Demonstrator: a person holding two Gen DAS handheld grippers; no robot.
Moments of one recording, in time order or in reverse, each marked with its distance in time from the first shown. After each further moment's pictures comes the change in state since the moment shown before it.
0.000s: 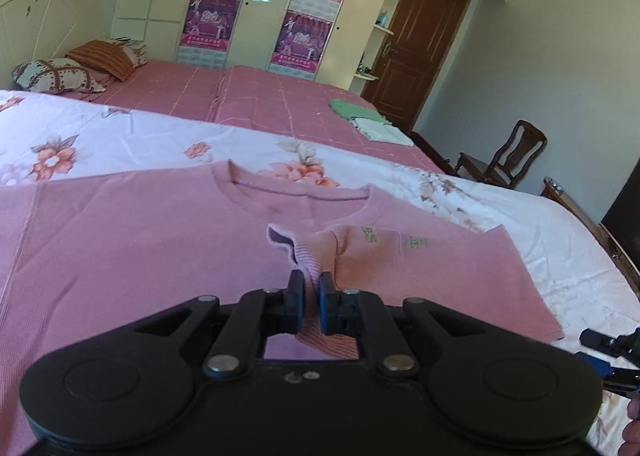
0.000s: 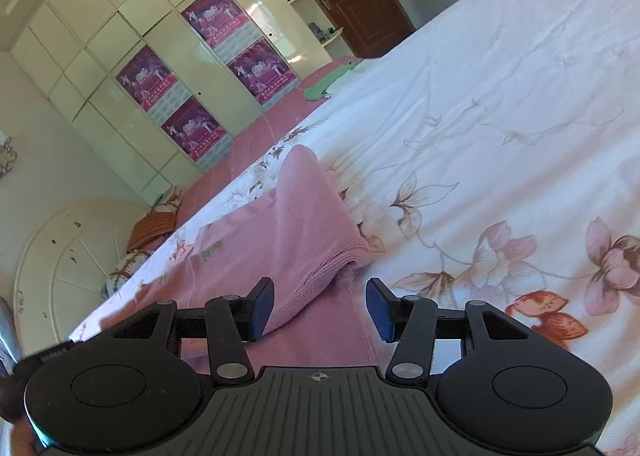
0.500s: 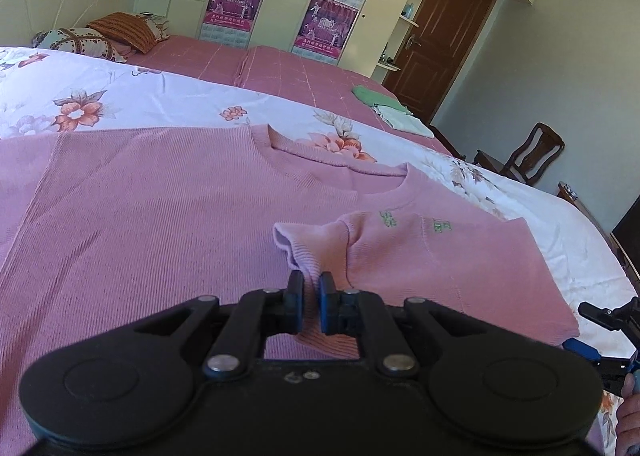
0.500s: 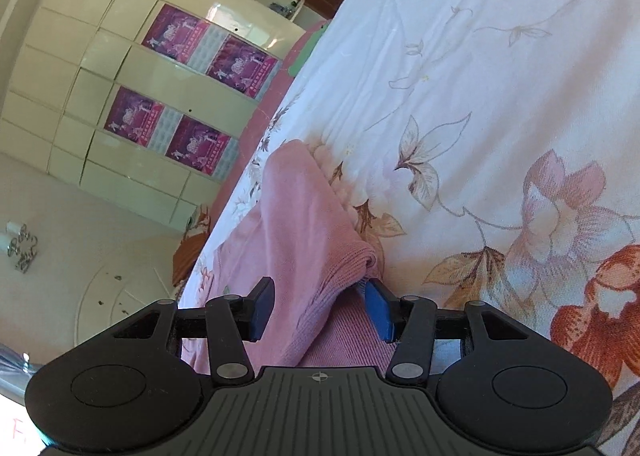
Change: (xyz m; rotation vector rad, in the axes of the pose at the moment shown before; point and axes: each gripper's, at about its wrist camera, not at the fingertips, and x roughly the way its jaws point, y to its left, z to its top) left arm 0.013 0.024 -0.011 -0.057 0.039 0.012; right arm 0.035 -0.039 0.020 0.322 0.073 0.116
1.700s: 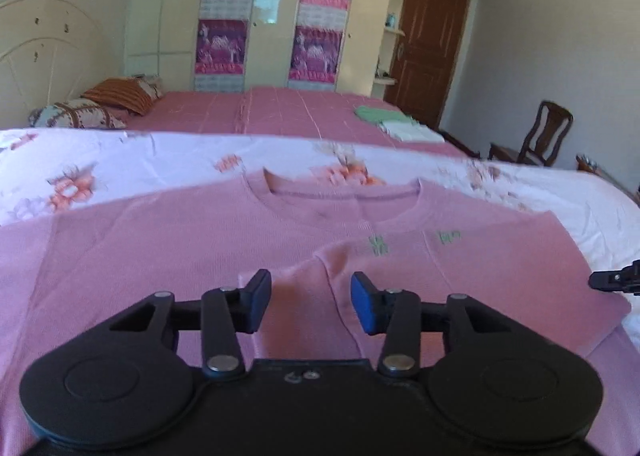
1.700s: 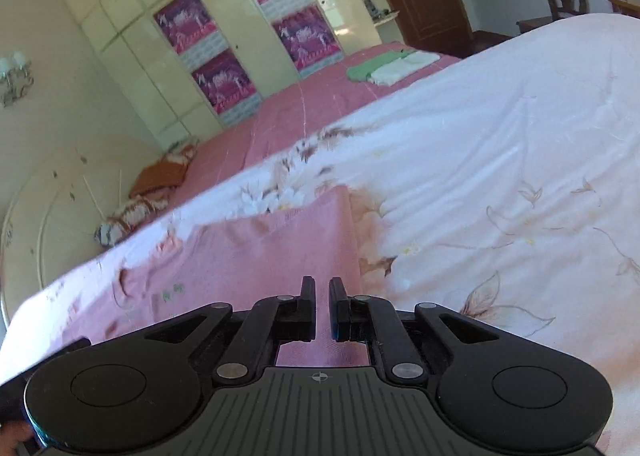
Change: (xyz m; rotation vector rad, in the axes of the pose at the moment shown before) left arm 0.028 -0.020 0.002 0.199 -0.047 0.100; right arm 0.029 0.070 0.009 -0.585 0.065 -0.173
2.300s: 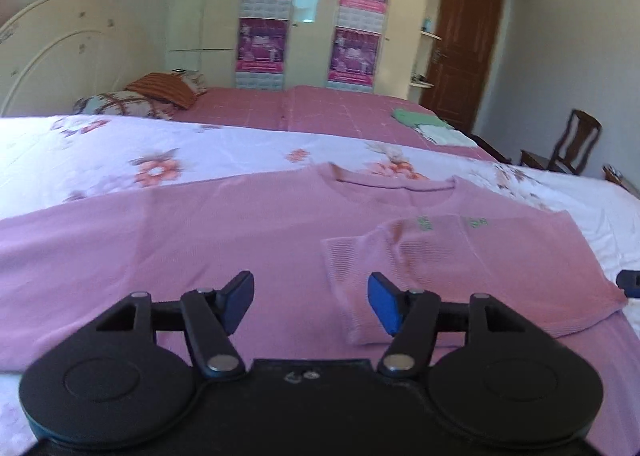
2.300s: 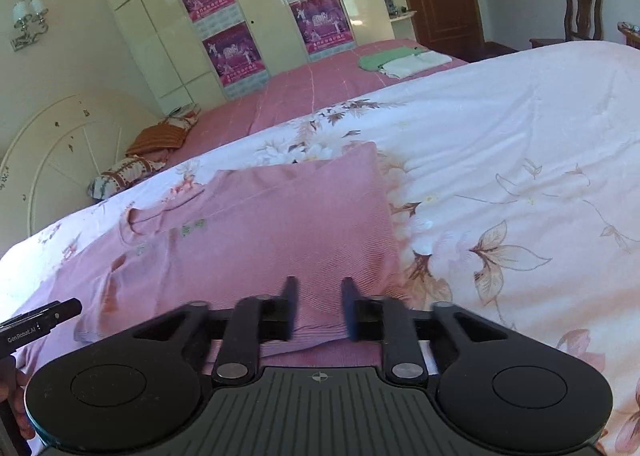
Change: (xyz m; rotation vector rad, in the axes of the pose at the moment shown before) left arm -0.084 0.046 -0.024 -0.097 -0.058 0.130; right arm -0.025 0.043 -0.042 -0.105 0.005 -0.022
